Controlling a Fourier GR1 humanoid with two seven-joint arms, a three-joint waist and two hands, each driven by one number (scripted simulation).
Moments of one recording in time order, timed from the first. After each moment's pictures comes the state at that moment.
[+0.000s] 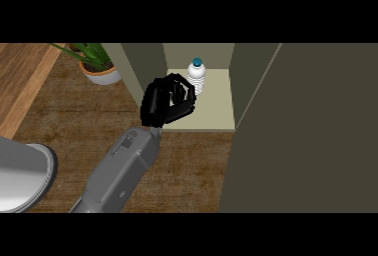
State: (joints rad) left arm -0.68 0.00 -0.26 -0.83 0.49 0.20 -0.55; right arm 0.18 -0.46 0.72 -2.48 0.04 -0.48 0.16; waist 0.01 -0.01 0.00
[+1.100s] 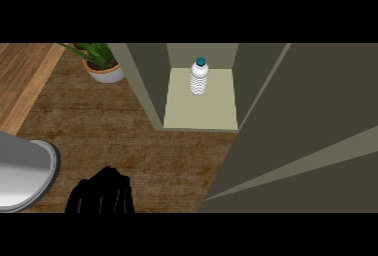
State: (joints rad) left arm 0.22 0.24 -0.48 -1.84 0.48 0.23 -0.47; right arm 0.03 -0.54 0.84 -2.49 0.04 -0.37 0.29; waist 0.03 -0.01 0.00
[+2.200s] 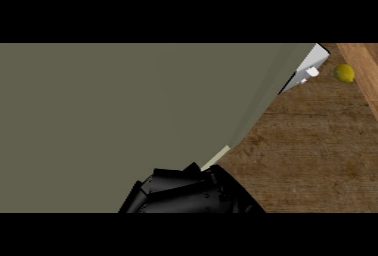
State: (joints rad) left arm 0.77 0.50 -0.23 -2.13 0.66 -0.06 -0.66; right arm -0.61 -0.03 0.67 -2.16 0.05 -0.42 0.71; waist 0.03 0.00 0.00
